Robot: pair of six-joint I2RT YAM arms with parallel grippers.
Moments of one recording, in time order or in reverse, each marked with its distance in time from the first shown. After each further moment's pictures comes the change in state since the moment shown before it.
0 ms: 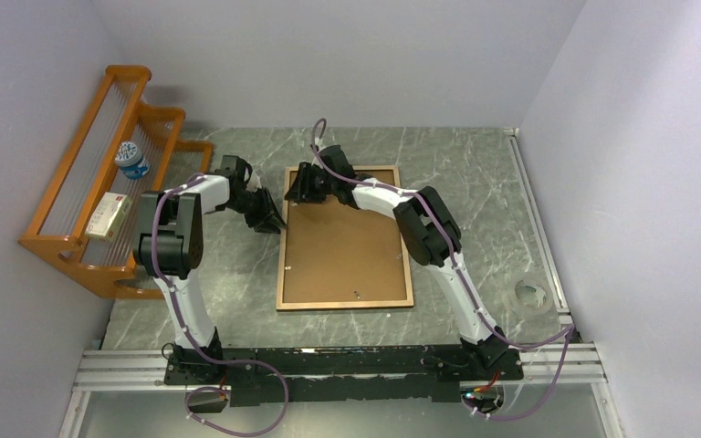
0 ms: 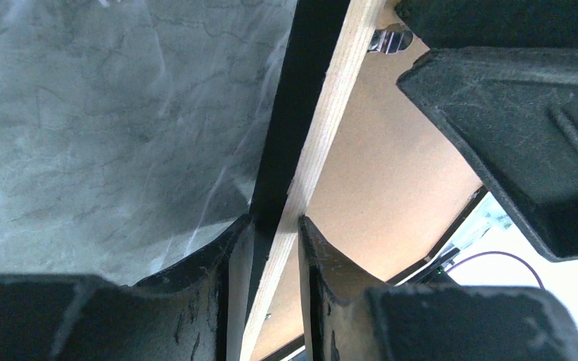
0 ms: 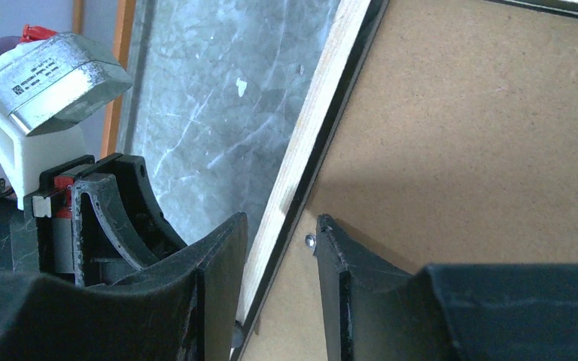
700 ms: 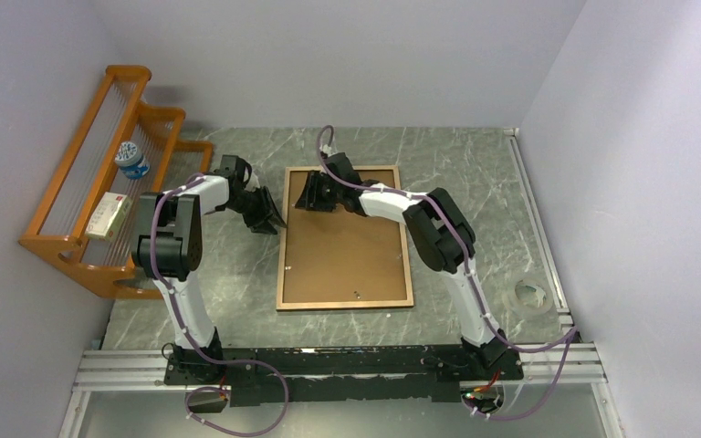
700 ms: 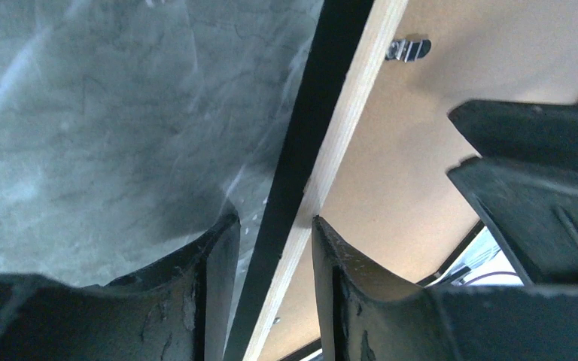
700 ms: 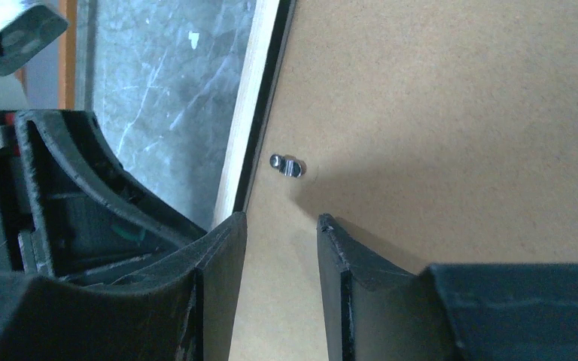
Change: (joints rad) left arm -0.002 -0.021 -0.012 0.008 -0.058 -0.012; right arm 0.013 -0.181 -0.231 -0.022 0.131 -0.007
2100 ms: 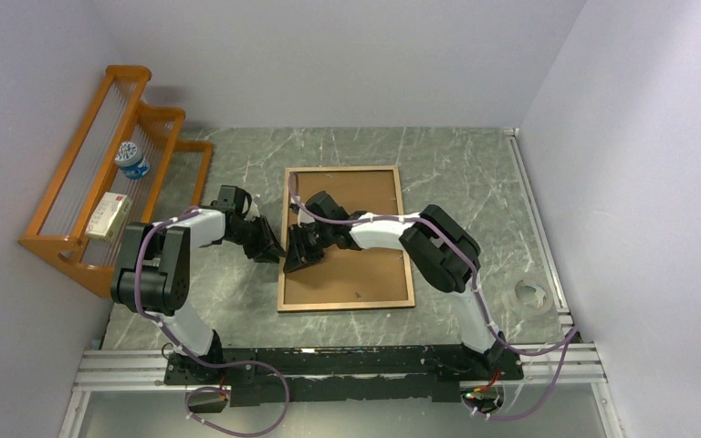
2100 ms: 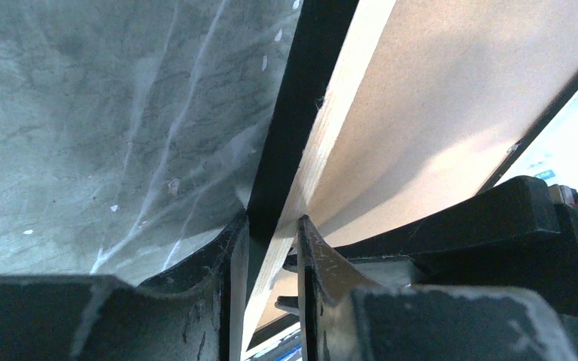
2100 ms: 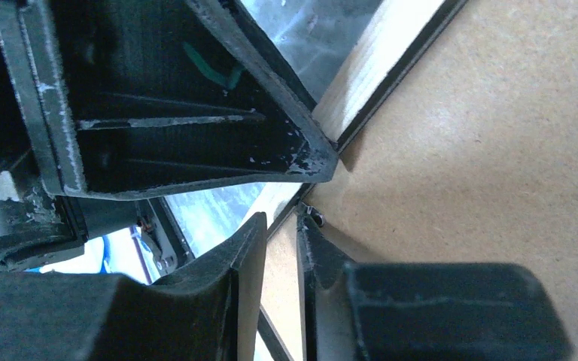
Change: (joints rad) left arm -0.044 -0.268 -0.385 0.130 0.033 -0.082; right arm 0.197 -0.129 -0.259 -0.039 -0.325 -0.066
